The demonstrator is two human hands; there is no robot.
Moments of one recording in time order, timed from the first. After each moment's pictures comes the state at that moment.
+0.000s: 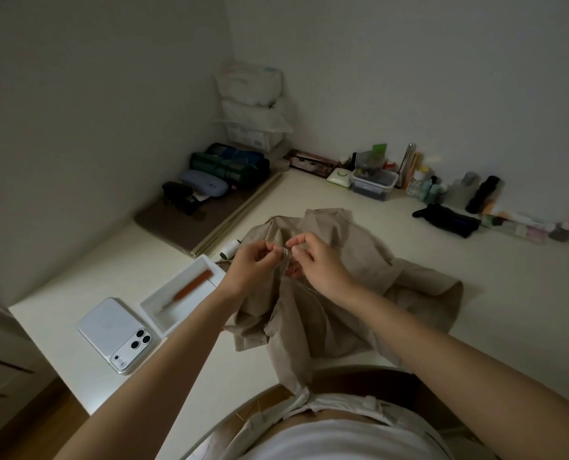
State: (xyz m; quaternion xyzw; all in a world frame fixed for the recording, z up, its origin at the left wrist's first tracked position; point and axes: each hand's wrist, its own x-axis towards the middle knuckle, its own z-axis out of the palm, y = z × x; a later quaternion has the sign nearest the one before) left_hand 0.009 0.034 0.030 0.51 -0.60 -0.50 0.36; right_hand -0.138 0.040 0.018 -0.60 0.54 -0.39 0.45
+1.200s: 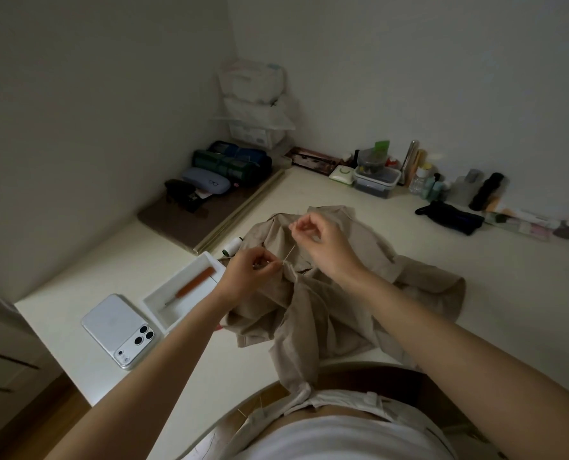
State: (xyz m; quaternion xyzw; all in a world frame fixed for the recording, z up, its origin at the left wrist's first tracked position) left_hand 0.027 0.024 0.006 0.53 -0.71 -0.37 0.28; right_hand -0.141 0.038 0.048 -0.61 0.52 -0.44 0.41
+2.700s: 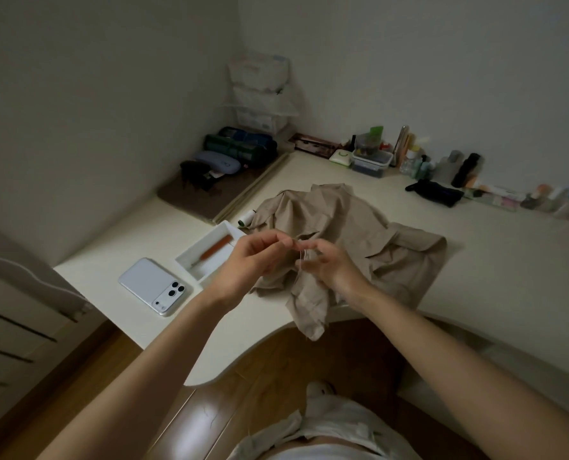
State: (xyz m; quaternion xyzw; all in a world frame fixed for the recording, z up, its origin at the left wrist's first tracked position) left_hand 0.058 0.158 0.092 0.37 -0.65 -0.56 0.36; right_hand -0.113 0.154 0.043 -0.53 0.54 -0.36 0.54
